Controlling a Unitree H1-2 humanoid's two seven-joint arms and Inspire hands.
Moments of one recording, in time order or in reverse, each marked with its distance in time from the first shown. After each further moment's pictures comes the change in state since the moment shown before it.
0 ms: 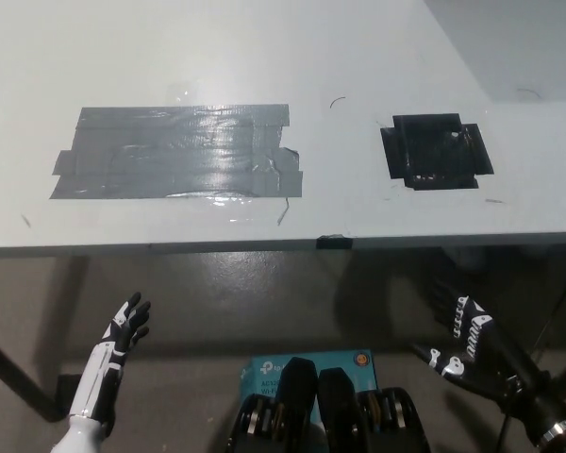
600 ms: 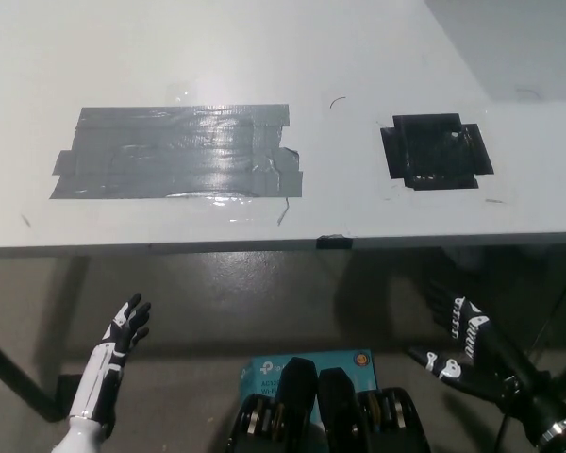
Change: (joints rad) left_arm 0.004 -0.002 0.000 0.000 0.001 -0.001 0.001; right_arm -0.002 0.001 0.000 -0.002 -0.028 0.000 0.014
